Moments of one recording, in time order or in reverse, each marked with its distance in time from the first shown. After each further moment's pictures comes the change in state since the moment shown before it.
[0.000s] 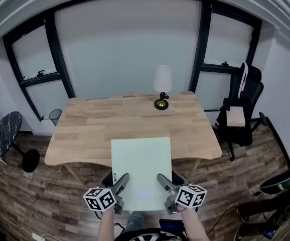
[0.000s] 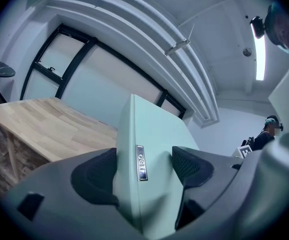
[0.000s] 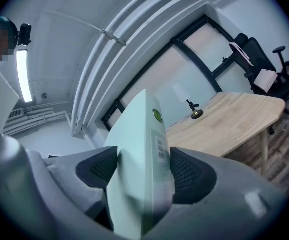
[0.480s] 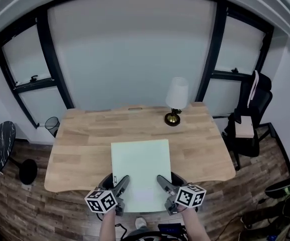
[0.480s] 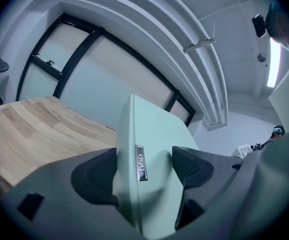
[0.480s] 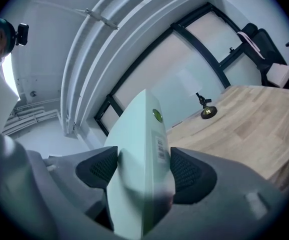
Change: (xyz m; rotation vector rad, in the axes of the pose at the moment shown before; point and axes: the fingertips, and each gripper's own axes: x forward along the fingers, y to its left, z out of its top) left arm 0.114 0.139 0.092 -0.038 0.026 0.010; right arm 0.194 -0.031 0.050 0.011 0.043 -0.029
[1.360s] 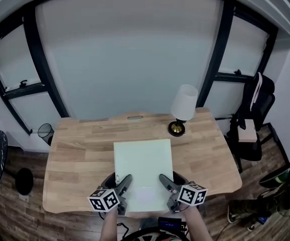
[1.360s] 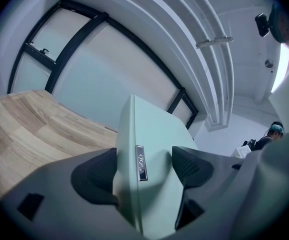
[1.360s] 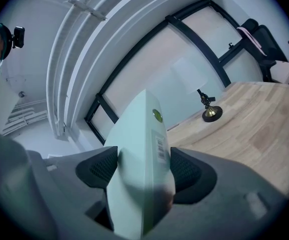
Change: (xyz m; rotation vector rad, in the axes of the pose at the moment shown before) left arm 0.107 0.069 0.050 -0.028 0.049 -0.041; right arm 0.109 -0.051 0.046 0.028 0.002 -0.058
